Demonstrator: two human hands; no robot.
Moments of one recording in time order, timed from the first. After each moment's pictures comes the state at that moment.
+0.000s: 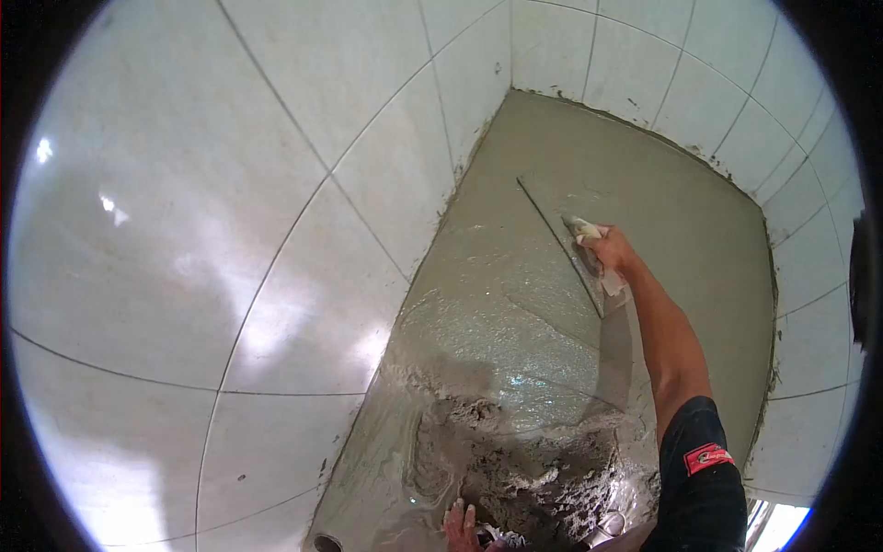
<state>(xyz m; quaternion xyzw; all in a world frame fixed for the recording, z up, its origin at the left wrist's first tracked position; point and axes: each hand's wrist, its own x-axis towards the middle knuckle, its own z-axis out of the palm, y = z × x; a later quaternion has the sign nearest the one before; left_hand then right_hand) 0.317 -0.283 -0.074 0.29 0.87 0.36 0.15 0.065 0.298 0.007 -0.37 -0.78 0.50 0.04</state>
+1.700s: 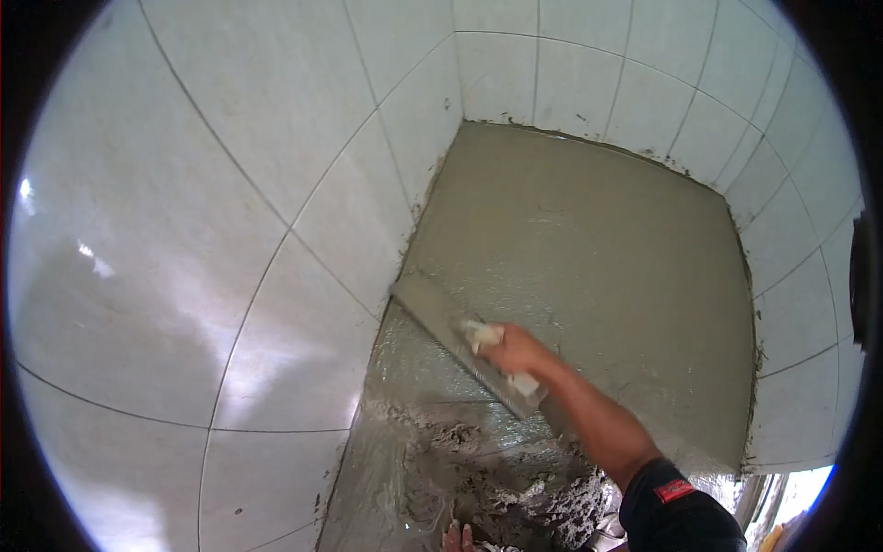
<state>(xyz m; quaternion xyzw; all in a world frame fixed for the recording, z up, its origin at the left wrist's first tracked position) 0.317 -0.288 -0.102 0.27 0.80 0.47 0.25 0.089 0.131 0.020 -0.30 -0.77 0.56 -0.08</state>
